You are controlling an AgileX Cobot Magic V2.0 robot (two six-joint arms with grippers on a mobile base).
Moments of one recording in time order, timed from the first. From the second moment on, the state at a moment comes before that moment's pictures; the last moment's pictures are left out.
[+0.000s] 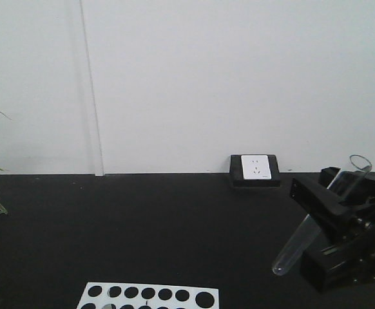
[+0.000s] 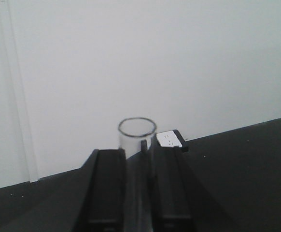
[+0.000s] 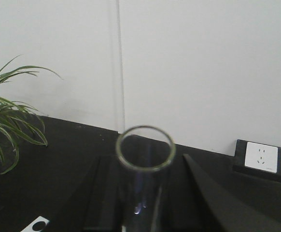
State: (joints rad) left arm -0.39 0.53 -0.60 0.00 0.07 -0.06; right arm 0.86 0.86 -0.82 1.75 -0.42 -1.75
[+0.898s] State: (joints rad) left arm -0.39 0.53 -0.60 0.00 0.08 -0.06; right arm 0.86 0.90 -0.82 1.75 -0.39 -1.76
